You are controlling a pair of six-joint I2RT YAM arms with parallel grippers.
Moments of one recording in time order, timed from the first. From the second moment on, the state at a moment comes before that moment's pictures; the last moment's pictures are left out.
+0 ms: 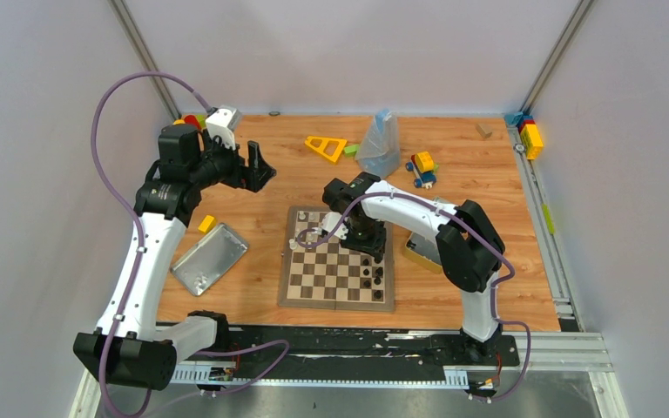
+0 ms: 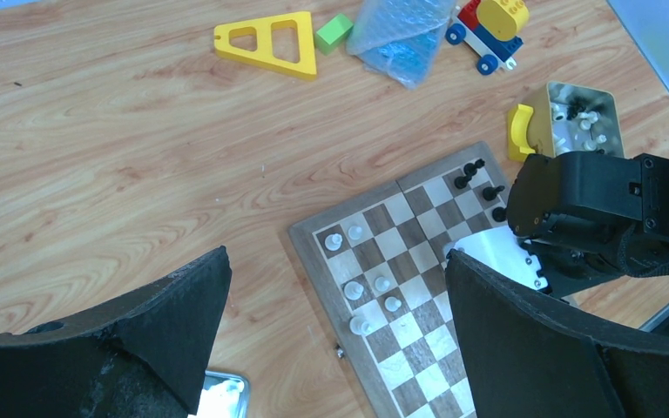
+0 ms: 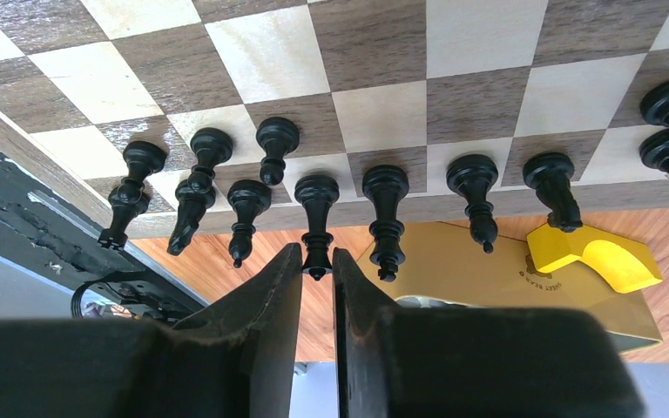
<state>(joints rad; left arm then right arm) -0.11 1.12 1.26 -0.59 0.47 -0.01 0.85 1.96 1.56 -1.25 0.01 -0.49</state>
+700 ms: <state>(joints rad) -0.10 1.12 1.25 -0.59 0.48 -0.02 0.85 1.96 1.56 -1.25 0.01 -0.49</state>
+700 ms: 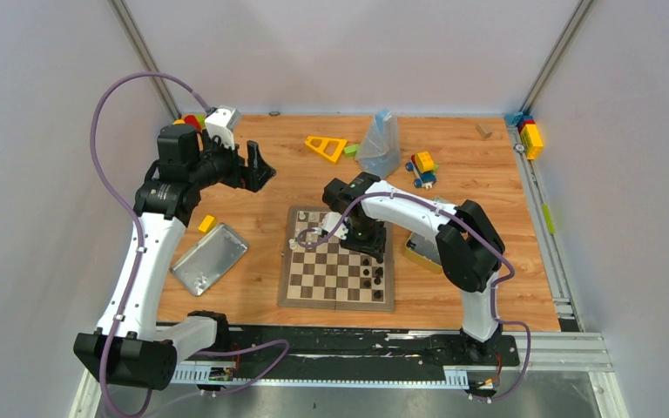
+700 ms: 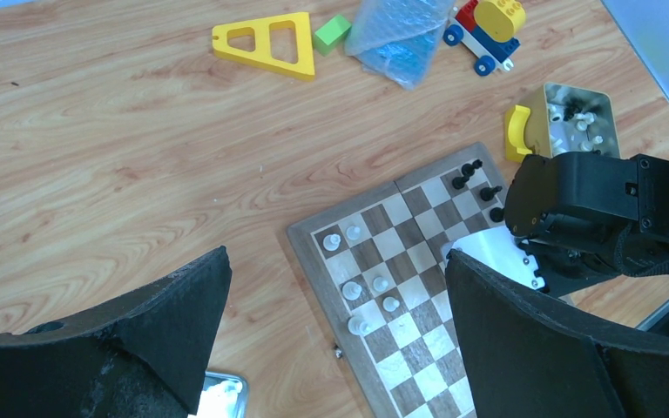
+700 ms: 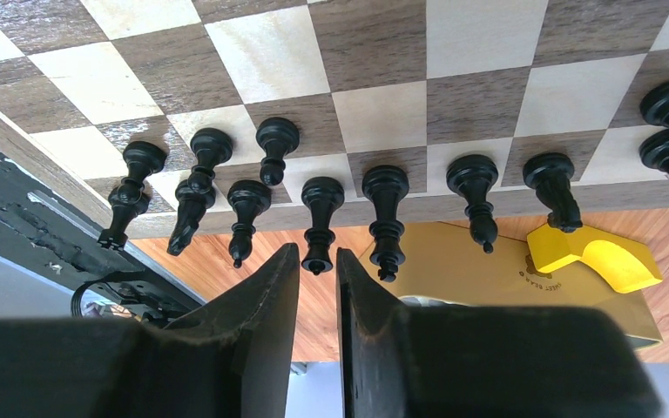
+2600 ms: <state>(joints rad) -0.09 1.12 1.25 -0.59 0.50 -0.02 0.64 1.64 1.55 -1.16 -0.12 -0.41</state>
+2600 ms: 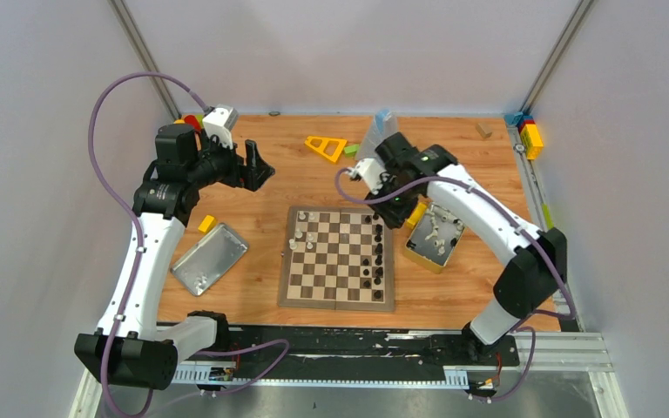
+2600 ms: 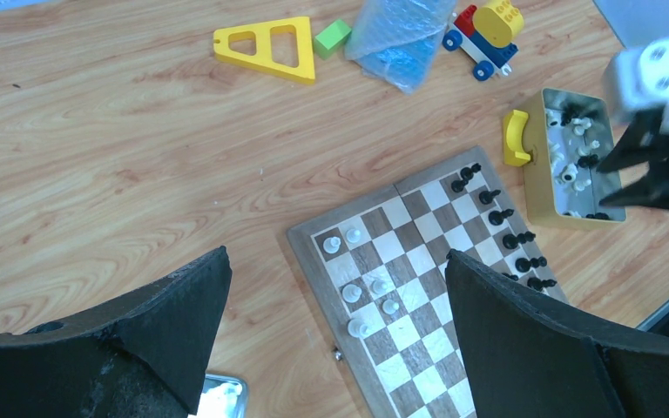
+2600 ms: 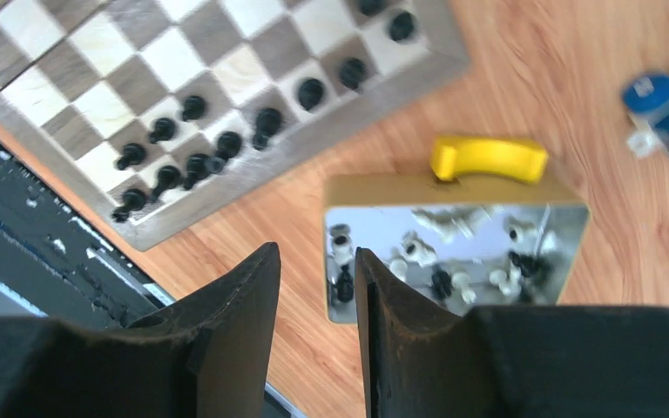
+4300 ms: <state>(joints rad) -0.08 1.08 1.22 -0.56 0.51 -0.03 0.14 1.70 1.30 -0.73 -0.28 -0.15</state>
